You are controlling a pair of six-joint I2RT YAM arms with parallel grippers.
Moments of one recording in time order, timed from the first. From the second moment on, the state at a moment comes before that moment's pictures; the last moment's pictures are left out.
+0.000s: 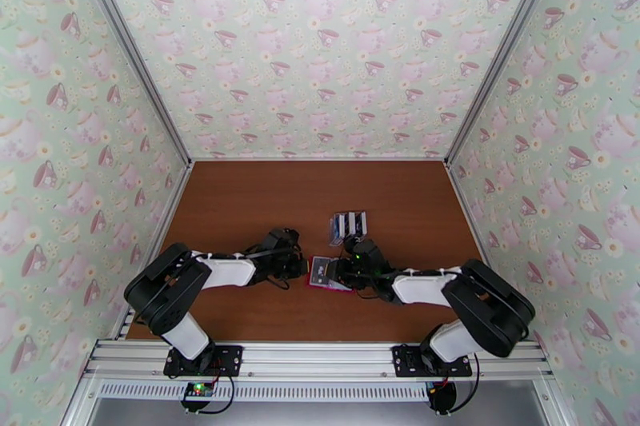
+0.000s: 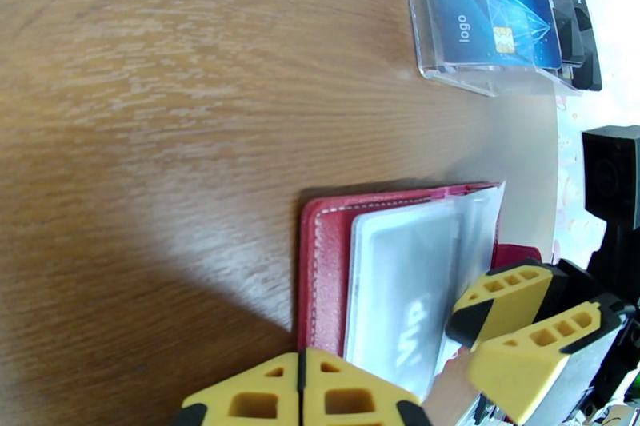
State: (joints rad) left arm -0.65 1.68 0.61 0.17 0.36 -0.79; right arm 0.71 1.46 0.46 0.24 -0.31 0.93
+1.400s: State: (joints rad) left arm -0.73 1.62 0.56 0.23 0.20 -0.86; right arm 0.66 1.26 0.51 -0.28 -0.02 0.74
